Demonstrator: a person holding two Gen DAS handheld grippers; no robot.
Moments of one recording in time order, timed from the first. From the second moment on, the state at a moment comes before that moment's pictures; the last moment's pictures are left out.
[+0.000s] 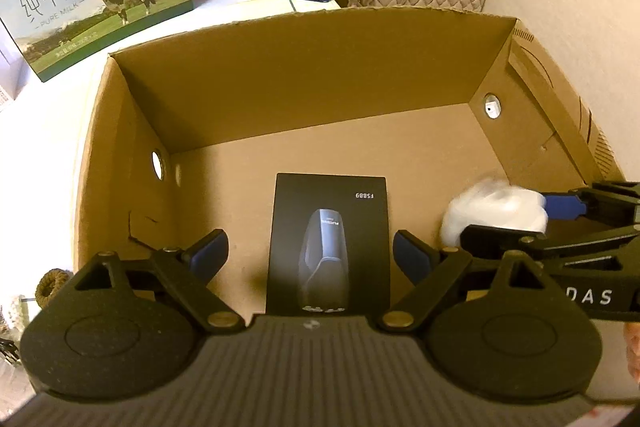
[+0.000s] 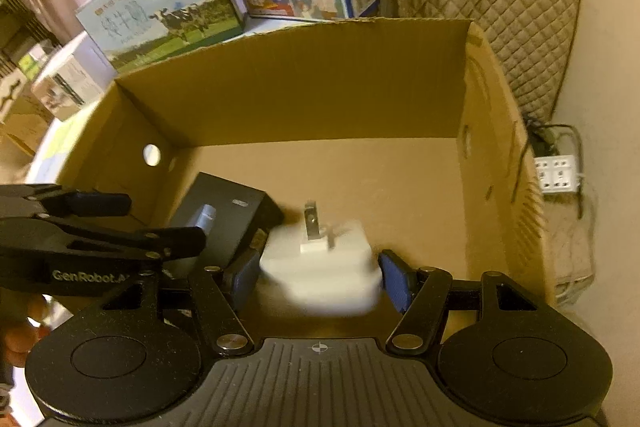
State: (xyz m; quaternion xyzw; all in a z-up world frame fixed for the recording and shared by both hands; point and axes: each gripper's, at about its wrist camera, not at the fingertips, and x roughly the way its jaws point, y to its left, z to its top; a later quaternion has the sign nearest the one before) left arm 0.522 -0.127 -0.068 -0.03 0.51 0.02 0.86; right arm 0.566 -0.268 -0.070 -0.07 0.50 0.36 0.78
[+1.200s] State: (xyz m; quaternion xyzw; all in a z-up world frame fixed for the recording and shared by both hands) left arm 0.429 -0.112 0.010 -0.07 0.43 0.05 0.90; right arm 0.507 -0.297 -0.024 -0.04 0.41 0.40 0.82
